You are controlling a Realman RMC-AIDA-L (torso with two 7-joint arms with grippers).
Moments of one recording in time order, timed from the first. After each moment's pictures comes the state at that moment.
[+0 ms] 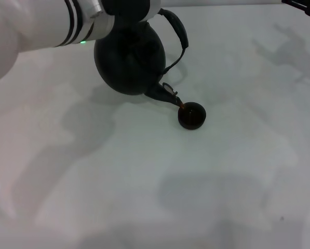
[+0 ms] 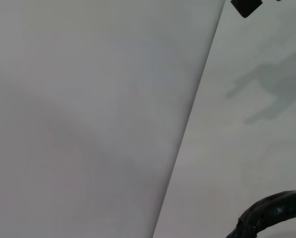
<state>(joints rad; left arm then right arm) -0.47 -2.08 1.84 1.52 2.77 0.79 -2.33 0.34 2.00 2.07 0.81 -1.29 1.04 -1.96</state>
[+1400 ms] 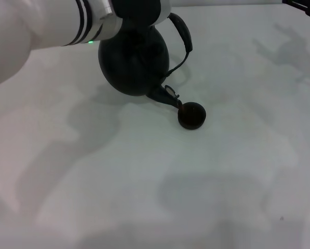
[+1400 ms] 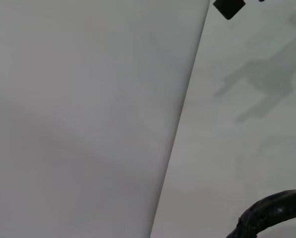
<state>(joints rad) -0.51 -2.08 1.87 1.49 2.78 0.80 -2.33 0.34 2.00 2.07 0.81 -1.29 1.03 -1.97</state>
